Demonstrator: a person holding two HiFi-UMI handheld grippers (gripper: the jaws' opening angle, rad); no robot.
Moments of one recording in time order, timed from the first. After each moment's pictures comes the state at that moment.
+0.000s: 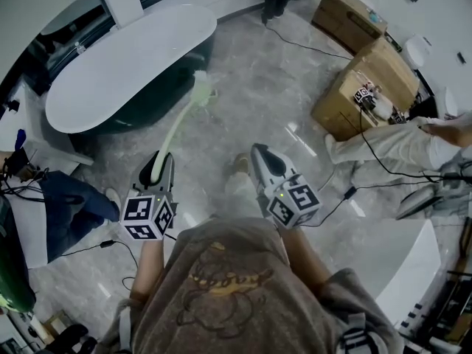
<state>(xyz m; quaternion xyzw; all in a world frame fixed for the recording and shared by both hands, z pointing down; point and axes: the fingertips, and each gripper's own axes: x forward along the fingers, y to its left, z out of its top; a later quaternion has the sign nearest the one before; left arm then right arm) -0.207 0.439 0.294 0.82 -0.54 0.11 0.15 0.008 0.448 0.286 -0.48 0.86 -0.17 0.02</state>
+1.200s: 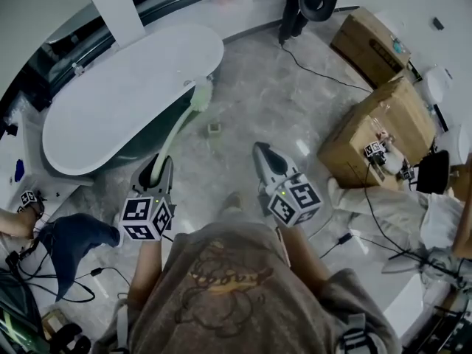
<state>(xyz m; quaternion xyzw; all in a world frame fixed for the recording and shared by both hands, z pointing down) -0.153 0.161 0.282 0.79 -0.58 0.12 0.16 0.071 0.141 0.266 -0.45 0.88 -0.18 0.01</state>
